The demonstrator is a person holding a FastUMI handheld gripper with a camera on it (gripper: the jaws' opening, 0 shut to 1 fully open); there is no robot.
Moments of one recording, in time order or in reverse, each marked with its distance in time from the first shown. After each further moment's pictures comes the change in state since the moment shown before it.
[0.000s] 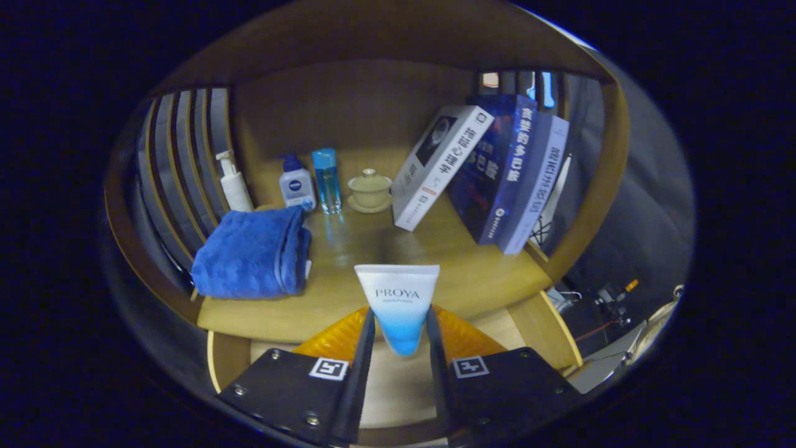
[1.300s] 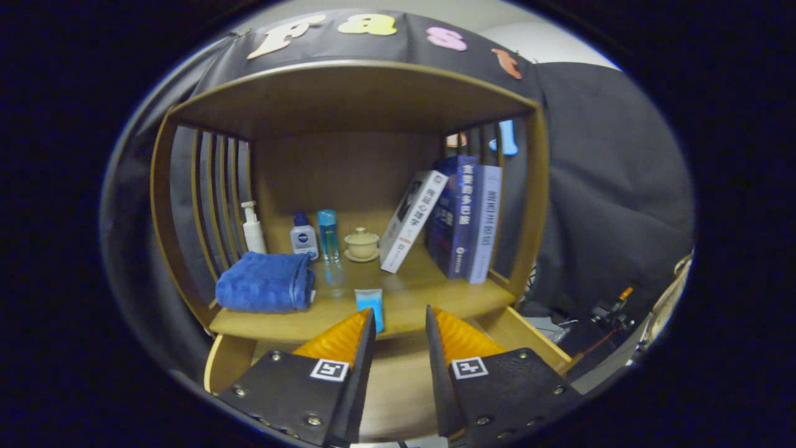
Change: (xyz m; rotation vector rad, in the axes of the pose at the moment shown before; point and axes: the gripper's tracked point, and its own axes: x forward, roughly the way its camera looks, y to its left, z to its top) arm -0.108 -0.053 -0.029 0.093 -0.385 -0.064
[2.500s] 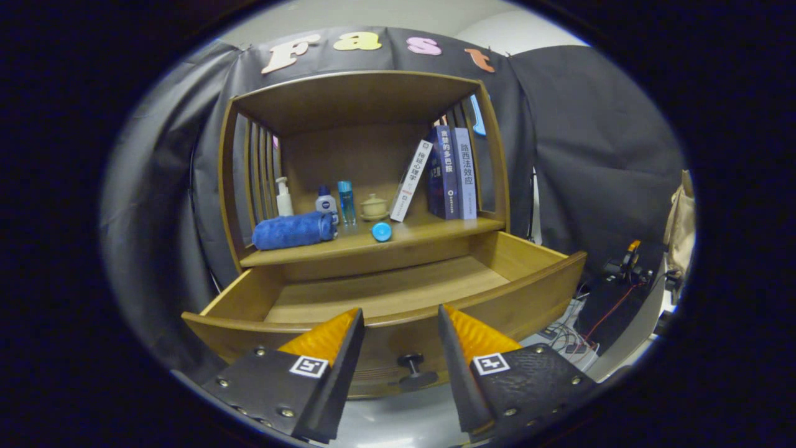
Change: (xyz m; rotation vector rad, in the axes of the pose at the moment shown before) arm -0.082 0.000 -0.146 0.083 -0.018 0.119
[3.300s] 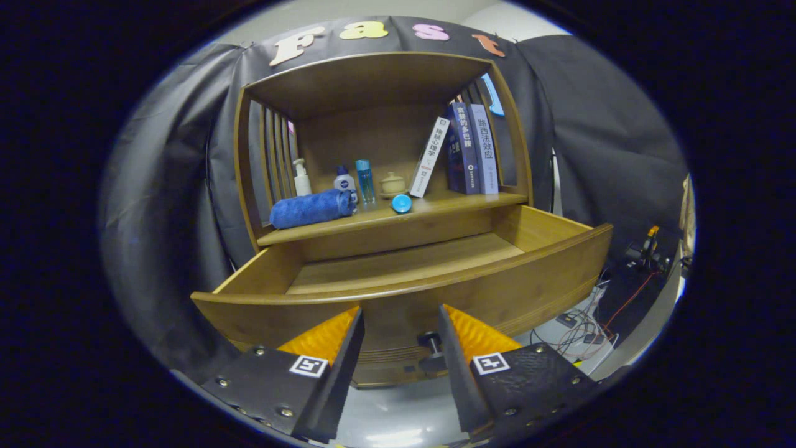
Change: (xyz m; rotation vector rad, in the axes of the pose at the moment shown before) arm 0.004 0.013 -0.031 0.012 0.067 0.088
